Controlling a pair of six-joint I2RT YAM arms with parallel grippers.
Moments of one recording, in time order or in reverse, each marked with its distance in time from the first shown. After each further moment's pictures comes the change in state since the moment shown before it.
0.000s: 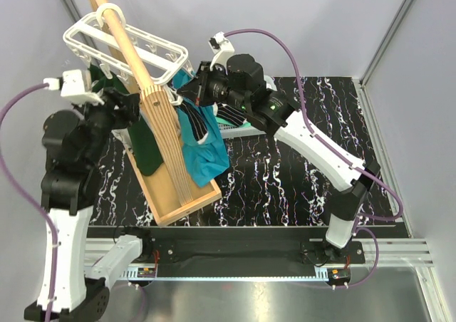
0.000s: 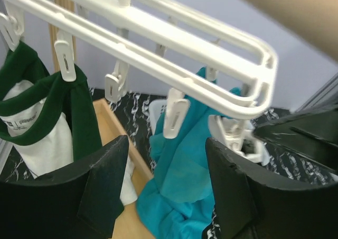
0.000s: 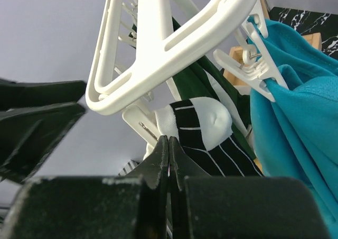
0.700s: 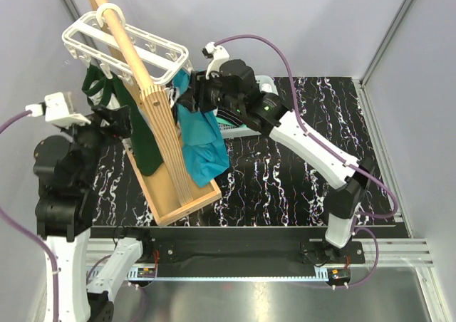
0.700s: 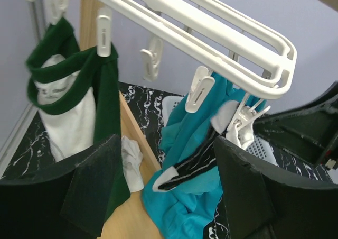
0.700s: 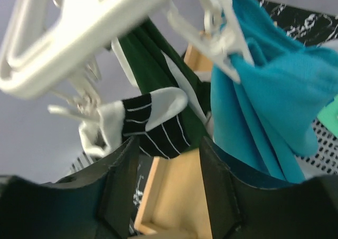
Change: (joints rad) left arm 0.055 -0.104 -0.070 -0.041 -0.043 -0.041; right arm -0.002 0.050 0.017 -0.057 0.064 -0.148
